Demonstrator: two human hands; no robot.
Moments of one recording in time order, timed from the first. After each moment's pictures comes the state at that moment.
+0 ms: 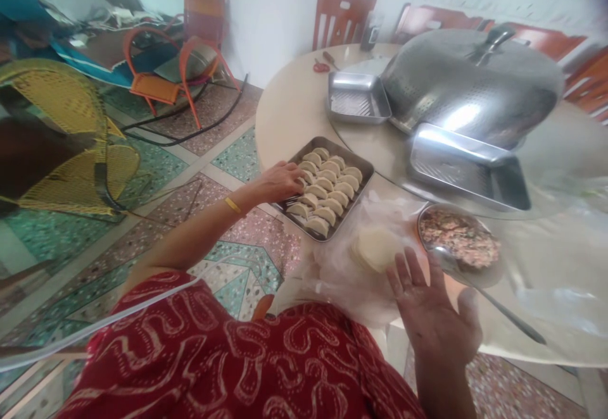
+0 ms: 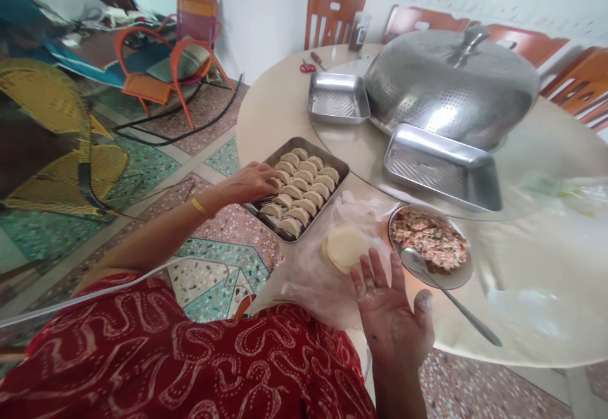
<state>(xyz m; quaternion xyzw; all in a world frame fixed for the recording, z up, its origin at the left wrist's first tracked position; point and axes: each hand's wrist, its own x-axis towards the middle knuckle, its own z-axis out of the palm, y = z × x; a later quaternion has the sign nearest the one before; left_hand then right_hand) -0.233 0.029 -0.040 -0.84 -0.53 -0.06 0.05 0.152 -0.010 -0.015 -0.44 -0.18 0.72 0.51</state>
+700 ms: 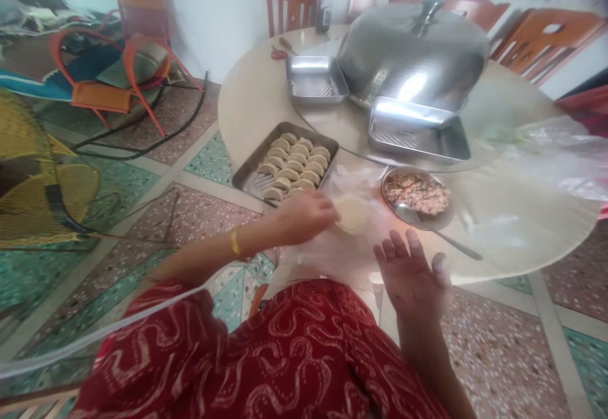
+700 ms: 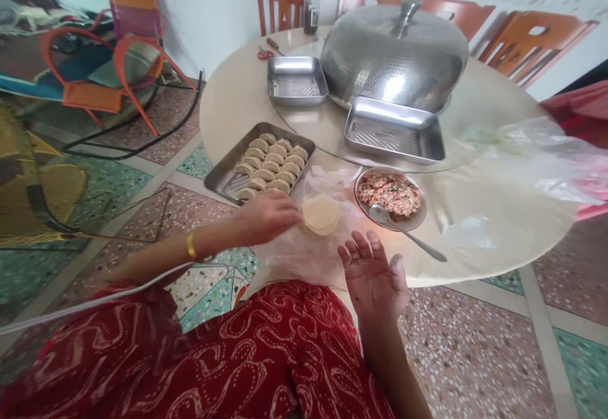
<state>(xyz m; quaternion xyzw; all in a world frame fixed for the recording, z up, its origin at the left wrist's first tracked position) -0.088 -0.013 0.006 -0.89 -0.40 -0.19 0.02 0.181 -0.027 -0.026 -0.38 -0.21 0.71 0.55</state>
